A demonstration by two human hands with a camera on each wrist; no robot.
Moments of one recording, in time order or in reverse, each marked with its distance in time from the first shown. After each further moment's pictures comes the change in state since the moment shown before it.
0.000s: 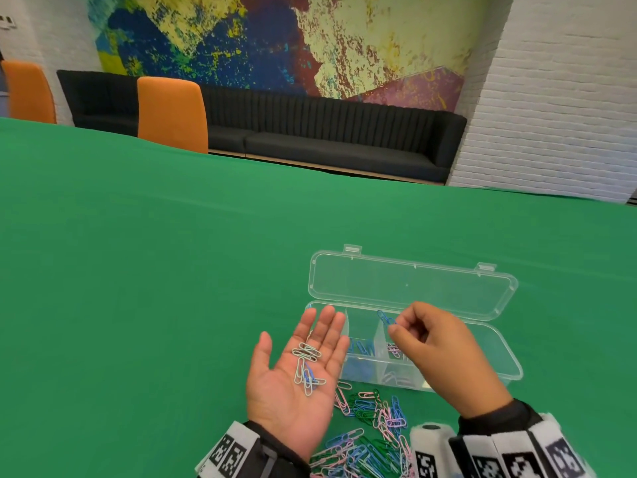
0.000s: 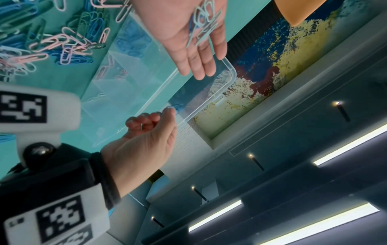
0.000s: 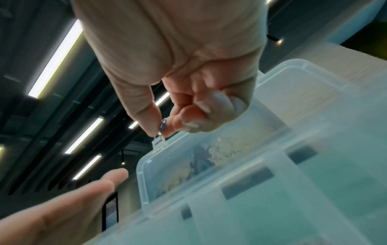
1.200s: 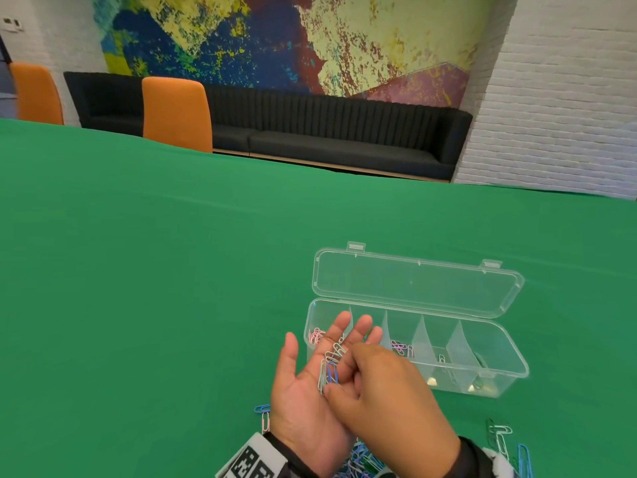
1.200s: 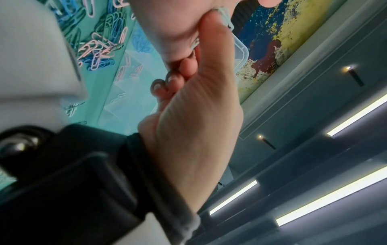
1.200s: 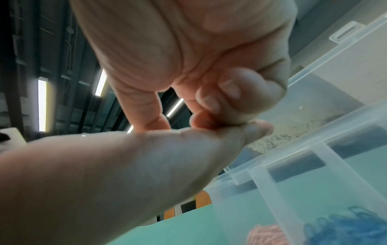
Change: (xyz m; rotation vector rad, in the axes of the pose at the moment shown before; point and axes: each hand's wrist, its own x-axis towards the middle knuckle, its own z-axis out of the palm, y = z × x) left_hand -0.010 -0.017 -0.009 0.177 -0.145 -0.169; right_hand -0.041 -0.061 0.033 -0.283 -0.248 -0.090
